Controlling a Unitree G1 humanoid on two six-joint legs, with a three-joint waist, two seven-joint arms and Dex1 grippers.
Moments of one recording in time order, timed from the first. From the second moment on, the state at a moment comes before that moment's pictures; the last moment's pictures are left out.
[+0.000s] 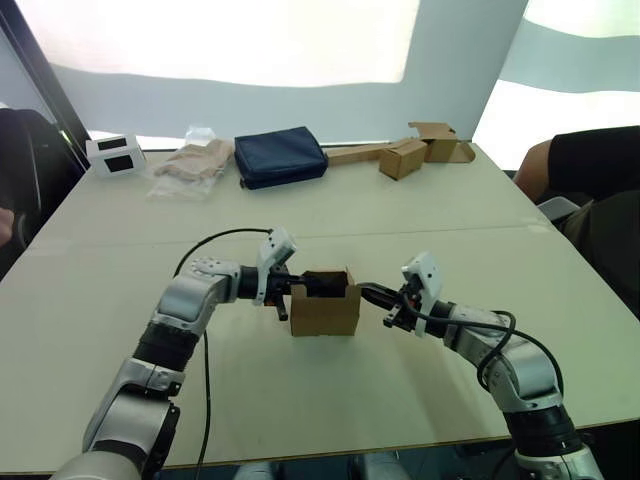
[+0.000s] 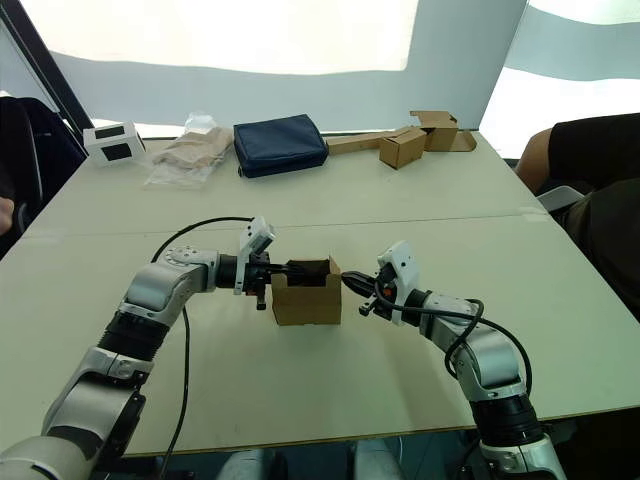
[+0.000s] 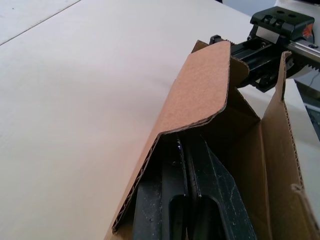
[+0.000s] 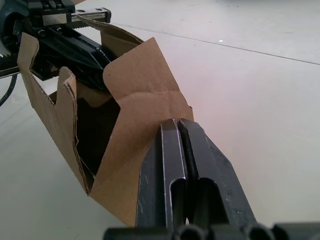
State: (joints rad) left arm -0.68 0.42 -0.17 0.22 -0.34 0.65 -1.13; right arm -0.27 -0.41 0.03 -0.19 0.44 0.59 0.70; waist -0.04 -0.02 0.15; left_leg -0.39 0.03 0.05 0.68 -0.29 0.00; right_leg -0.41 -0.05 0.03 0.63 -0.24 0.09
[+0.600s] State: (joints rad) left arm -0.69 0.38 -0.10 0.21 -0.43 0.71 -1.06; right arm -0.26 -0.40 0.02 -0.24 0.51 0.61 0.71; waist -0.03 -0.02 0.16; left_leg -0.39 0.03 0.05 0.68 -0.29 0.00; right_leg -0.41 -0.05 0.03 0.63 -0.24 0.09
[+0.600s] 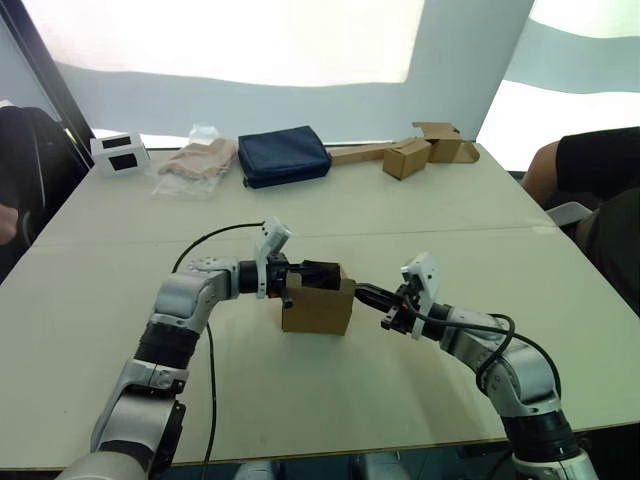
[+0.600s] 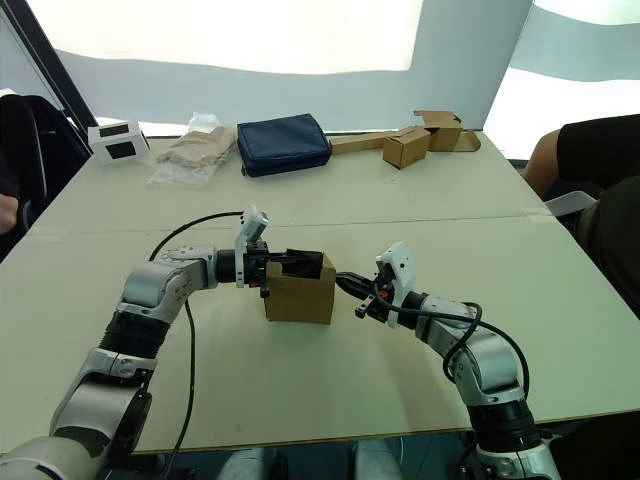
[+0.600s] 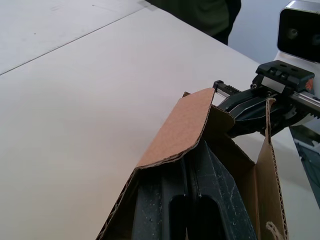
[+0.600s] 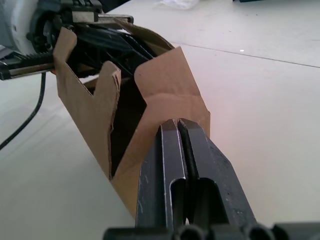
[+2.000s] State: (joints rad) left arm -0.59 0.51 -0.13 0.13 -0.38 0.59 -1.08; right arm -0.37 -0.45 0.11 -0.16 0.41 0.59 0.77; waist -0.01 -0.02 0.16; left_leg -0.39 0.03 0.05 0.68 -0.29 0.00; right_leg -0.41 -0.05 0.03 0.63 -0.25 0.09
